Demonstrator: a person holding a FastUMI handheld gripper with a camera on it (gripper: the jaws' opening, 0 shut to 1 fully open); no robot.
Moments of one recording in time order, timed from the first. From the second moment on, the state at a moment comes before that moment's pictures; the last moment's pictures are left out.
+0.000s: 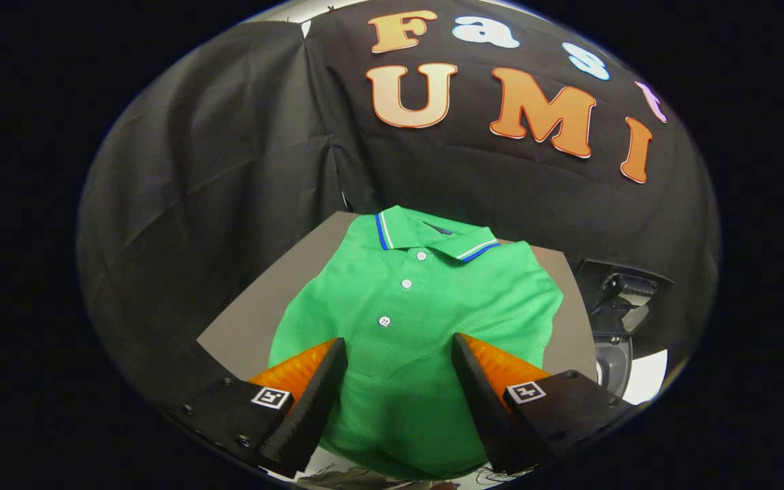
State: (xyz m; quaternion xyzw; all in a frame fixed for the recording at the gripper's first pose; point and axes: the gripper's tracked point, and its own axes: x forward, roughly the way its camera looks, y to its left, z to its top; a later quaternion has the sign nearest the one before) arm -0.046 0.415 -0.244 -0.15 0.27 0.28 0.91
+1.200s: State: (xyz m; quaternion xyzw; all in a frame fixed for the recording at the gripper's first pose) arm -0.047 0.415 -0.238 -0.13 0.25 0.34 0.90
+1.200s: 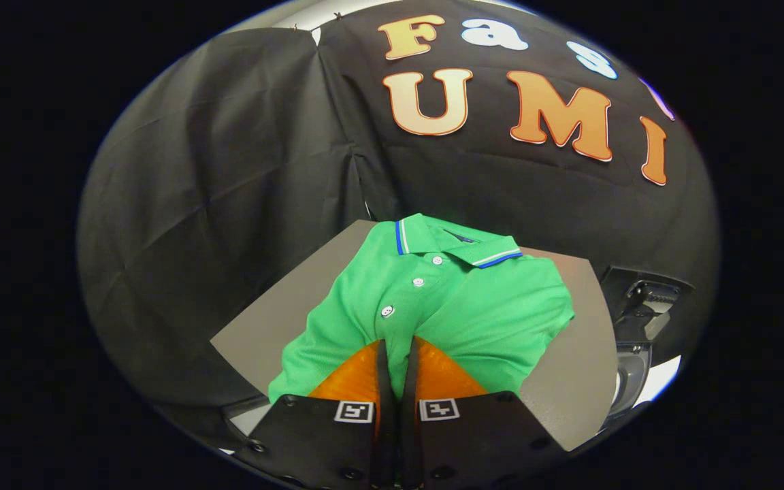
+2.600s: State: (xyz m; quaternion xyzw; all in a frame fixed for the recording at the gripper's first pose) arm 0.052 0.231 -0.082 -0.01 0.15 0.24 0.96
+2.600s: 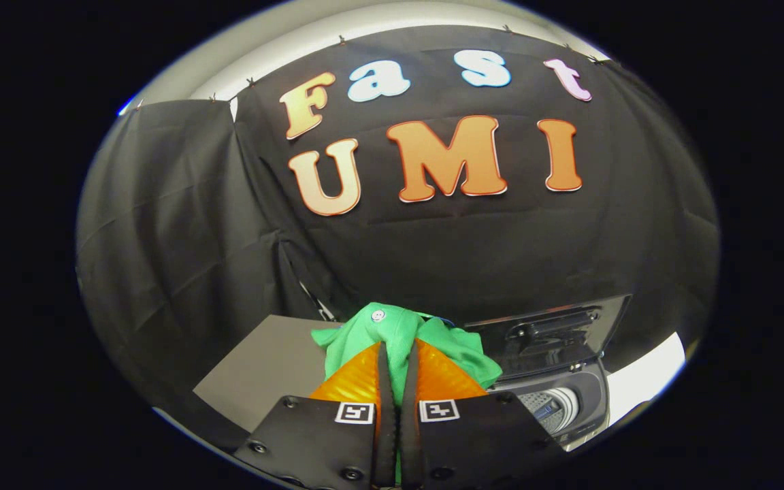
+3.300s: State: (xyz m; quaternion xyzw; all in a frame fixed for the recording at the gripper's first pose) arm 0.104 0.075 -0.066 0.01 0.15 0.17 0.97
